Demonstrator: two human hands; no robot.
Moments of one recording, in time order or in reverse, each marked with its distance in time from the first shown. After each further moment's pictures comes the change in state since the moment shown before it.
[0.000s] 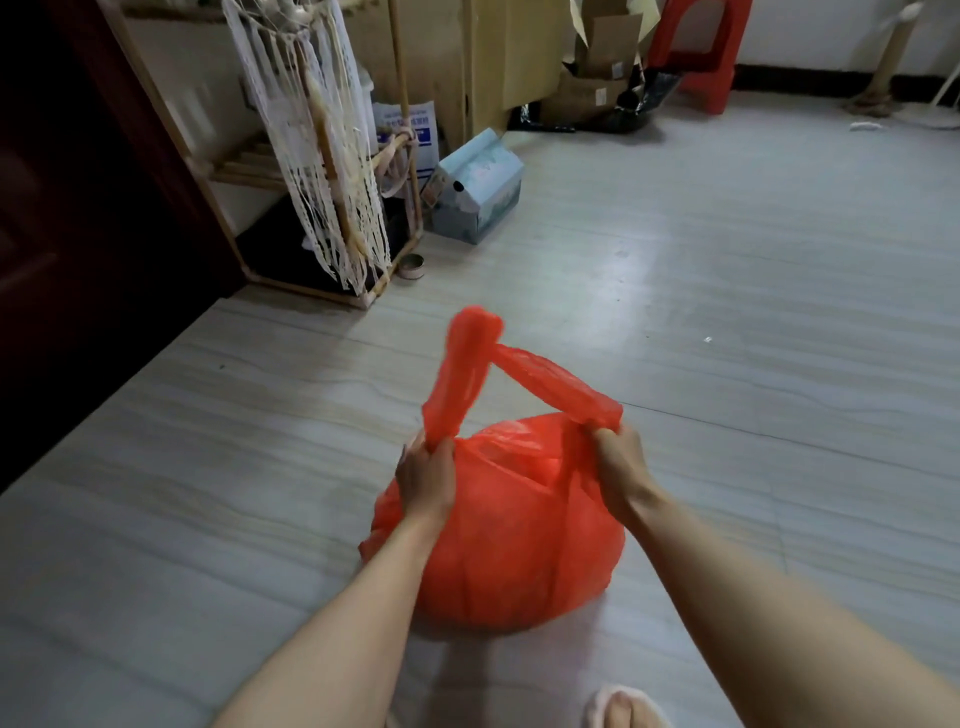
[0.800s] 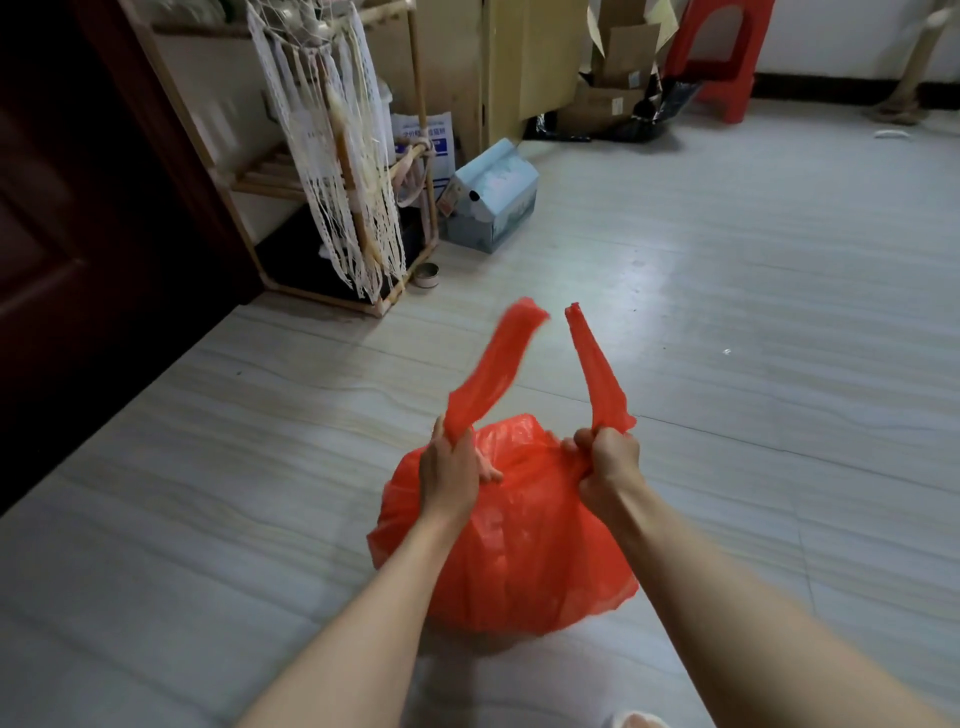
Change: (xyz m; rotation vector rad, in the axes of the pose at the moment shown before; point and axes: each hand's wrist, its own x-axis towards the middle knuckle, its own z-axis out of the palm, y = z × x) left_hand -0.003 0.024 0.004 -0.151 -0.070 0.132; right_hand 0.007 -0.012 0.037 0.439 0.189 0.229
